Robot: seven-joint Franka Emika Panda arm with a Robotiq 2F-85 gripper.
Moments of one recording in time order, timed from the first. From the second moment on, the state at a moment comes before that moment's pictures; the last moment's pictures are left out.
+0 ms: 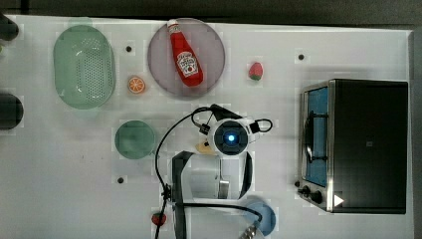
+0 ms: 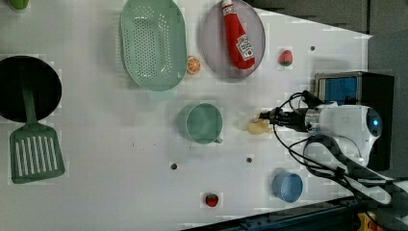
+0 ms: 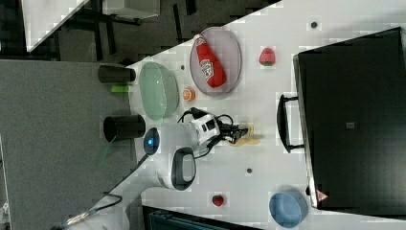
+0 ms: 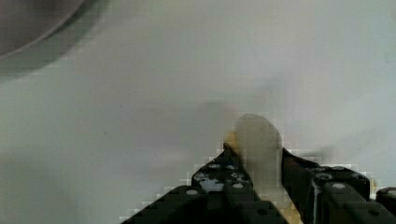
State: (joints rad) arm -0.11 0.29 0.06 -2.45 0.01 1.15 -0.41
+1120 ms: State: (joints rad) arm -0.13 -0.26 0.18 -2.15 0.02 0.45 -0.41
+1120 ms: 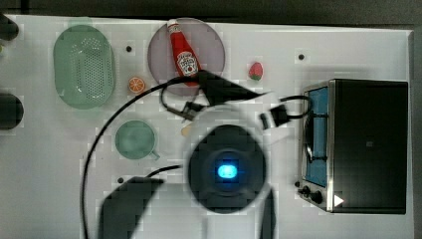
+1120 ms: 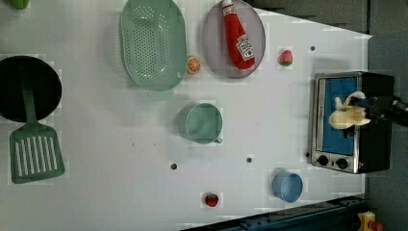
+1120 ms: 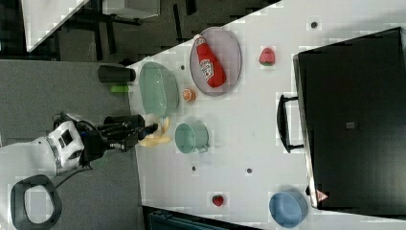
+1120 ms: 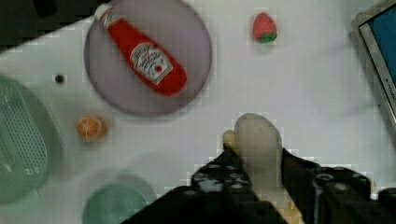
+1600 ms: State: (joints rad) arm -0.08 -0.13 0.44 -2.23 0.00 0.45 -0.38
